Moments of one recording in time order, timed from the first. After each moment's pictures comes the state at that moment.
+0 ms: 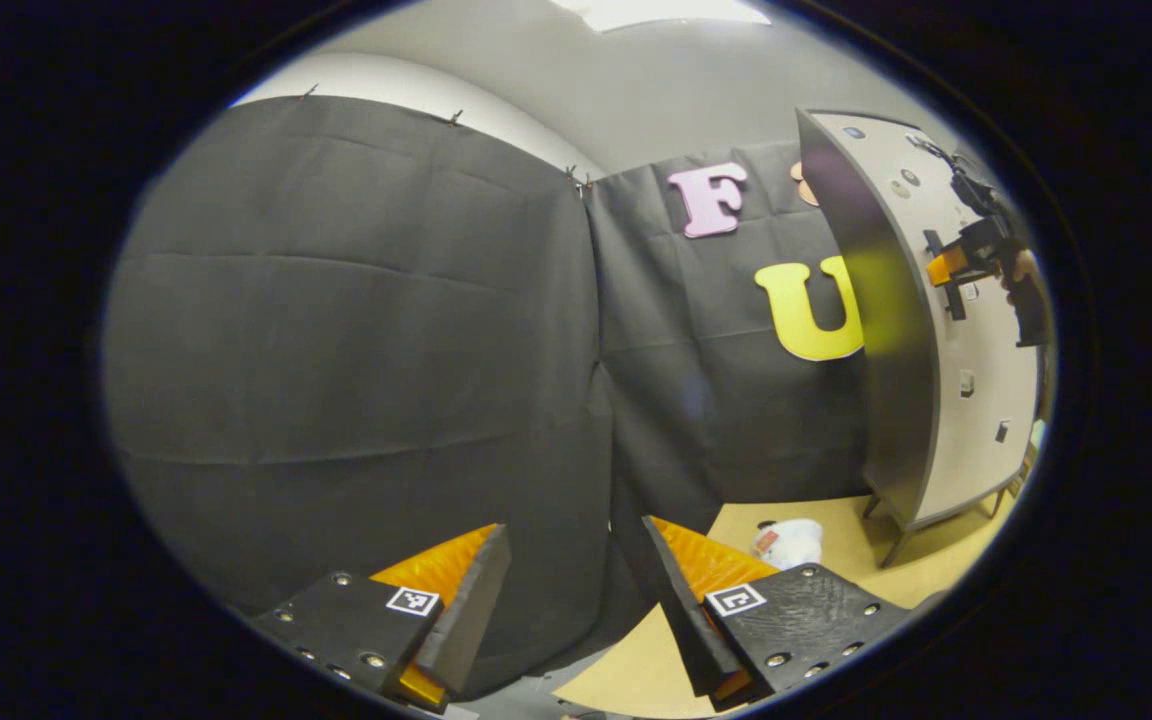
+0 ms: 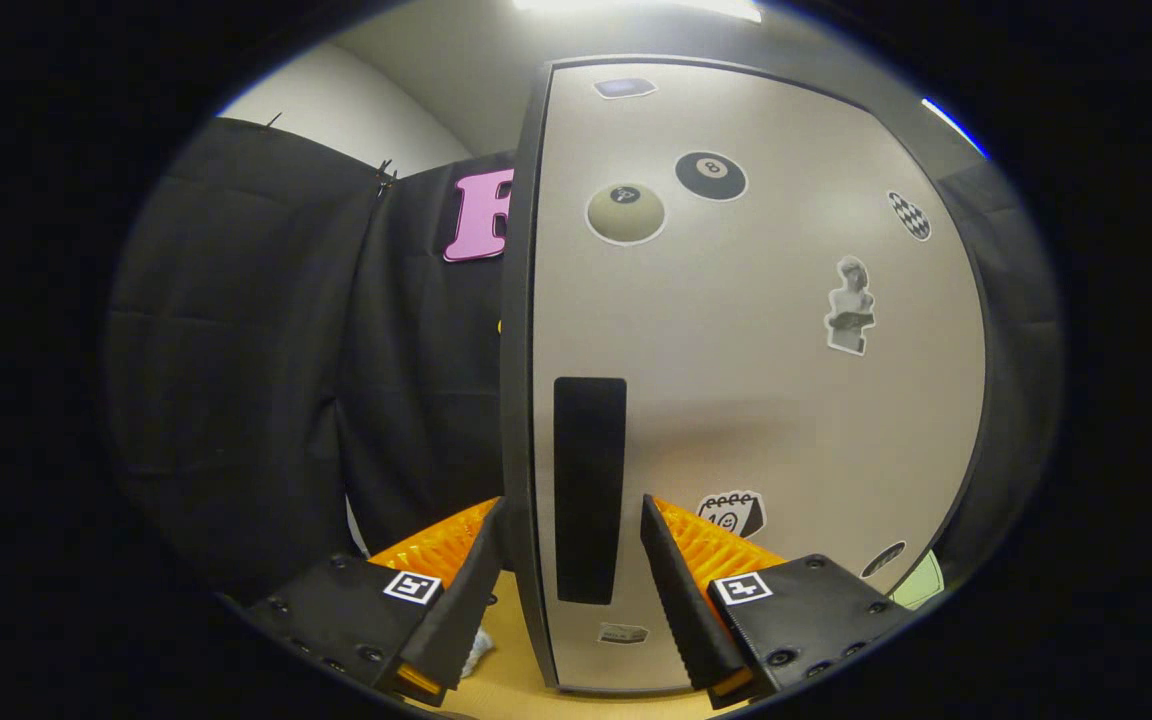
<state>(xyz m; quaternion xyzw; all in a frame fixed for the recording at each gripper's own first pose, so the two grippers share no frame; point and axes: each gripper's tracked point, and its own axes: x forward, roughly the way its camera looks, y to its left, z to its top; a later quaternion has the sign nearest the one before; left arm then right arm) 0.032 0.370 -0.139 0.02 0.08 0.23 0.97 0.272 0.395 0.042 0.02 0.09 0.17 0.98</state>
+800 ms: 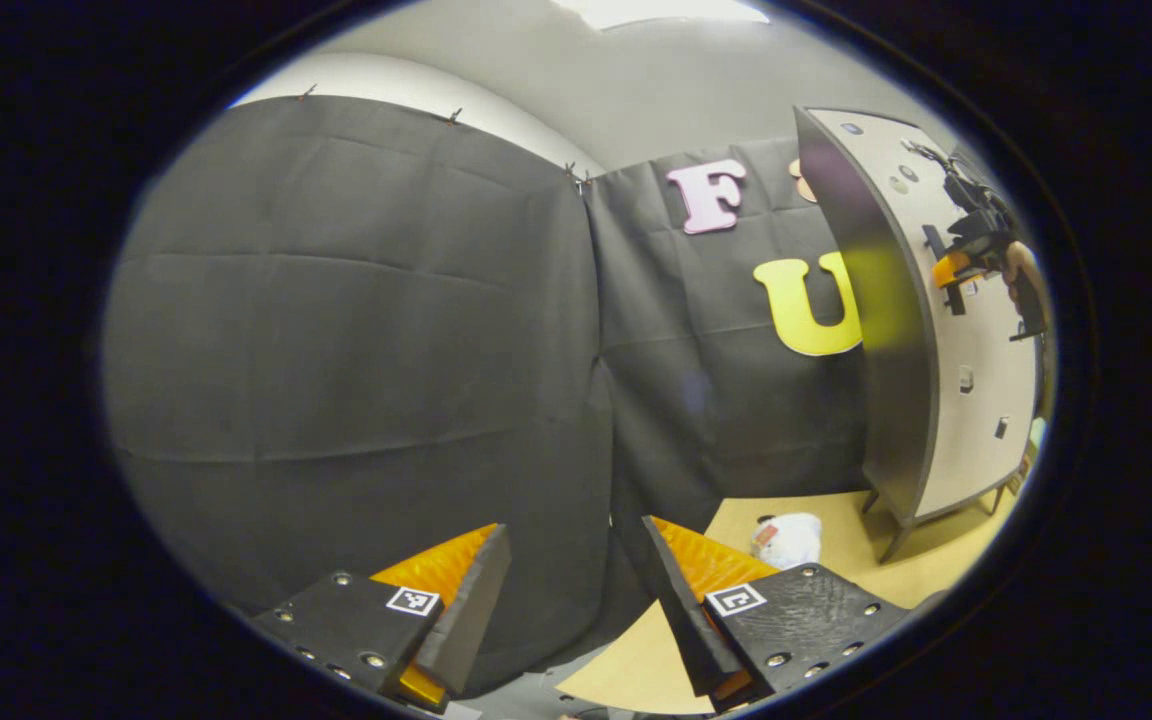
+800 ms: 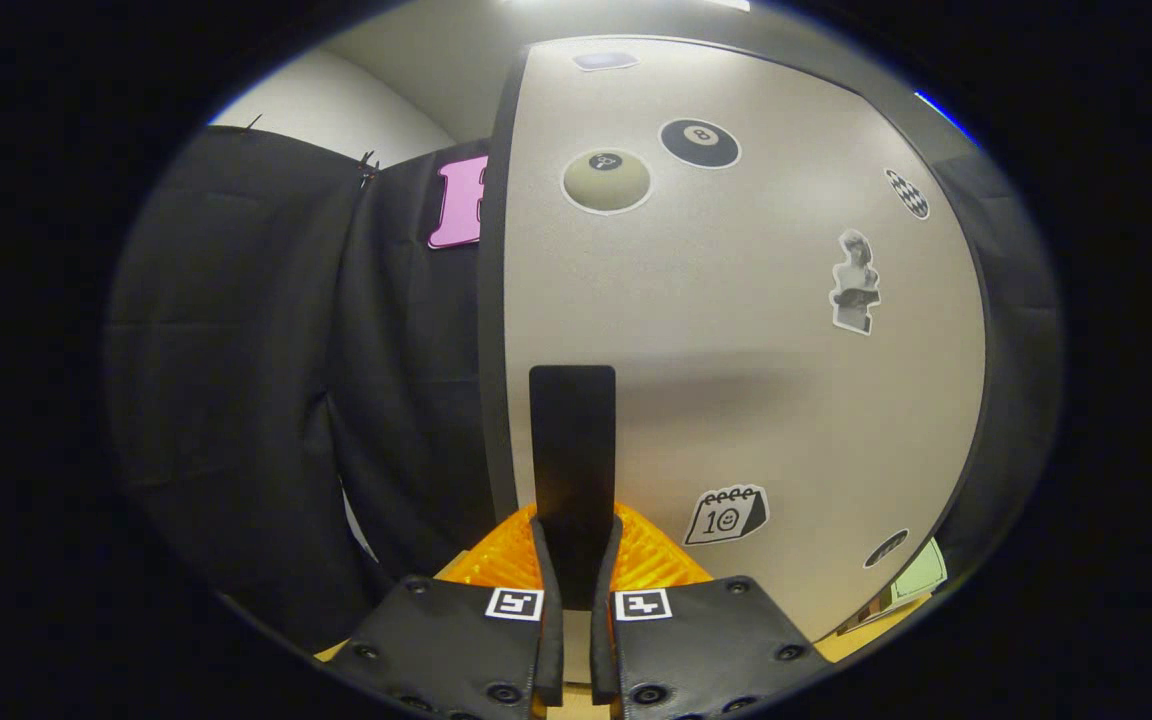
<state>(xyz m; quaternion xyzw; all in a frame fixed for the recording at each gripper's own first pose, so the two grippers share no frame) 0.028 0.371 -0.140 0.03 0.09 0.22 0.97 0.277 0.389 0.037 0.03 0.12 0.16 0.98</state>
